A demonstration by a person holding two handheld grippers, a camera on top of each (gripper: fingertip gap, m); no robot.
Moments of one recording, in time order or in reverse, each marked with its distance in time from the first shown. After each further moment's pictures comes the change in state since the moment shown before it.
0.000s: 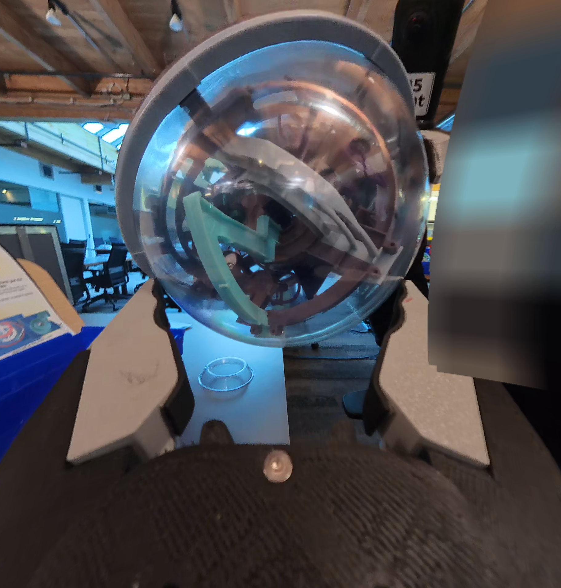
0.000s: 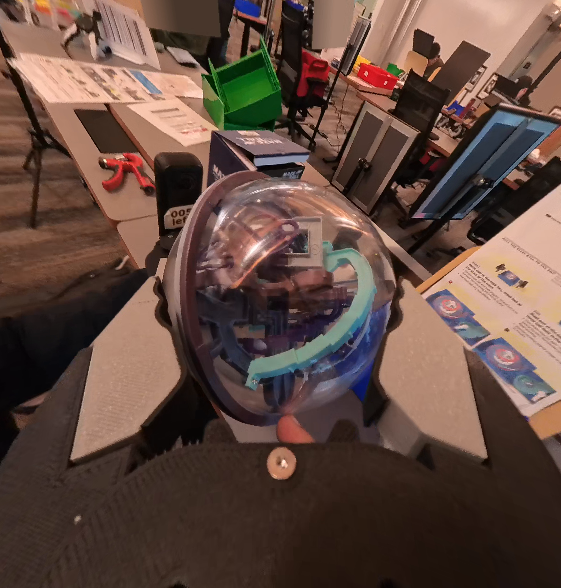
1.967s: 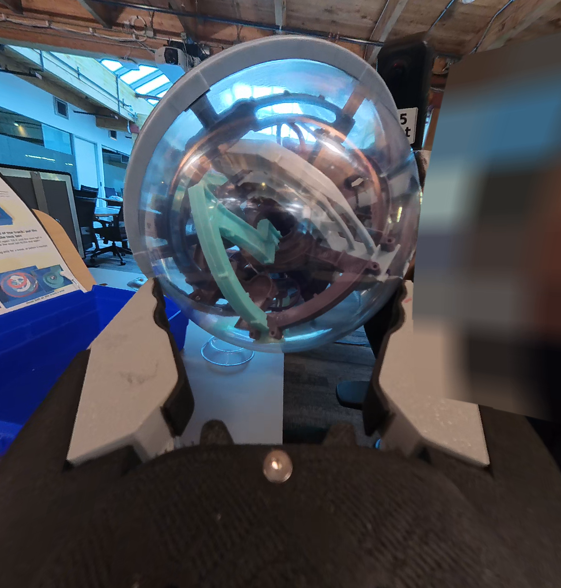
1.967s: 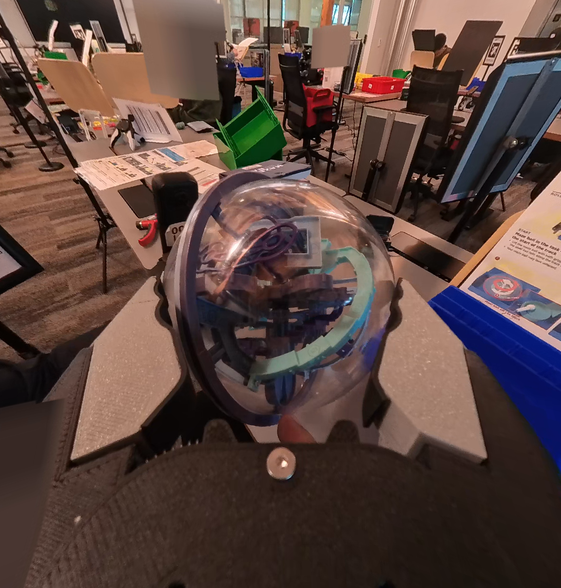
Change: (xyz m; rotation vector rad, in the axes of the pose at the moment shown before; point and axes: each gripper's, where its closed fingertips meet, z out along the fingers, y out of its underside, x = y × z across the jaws) left arm -0.017 0.000 0.004 -0.102 -0.086 -0.102; right arm 0.029 0.013 0.003 0.113 -0.072 0.268
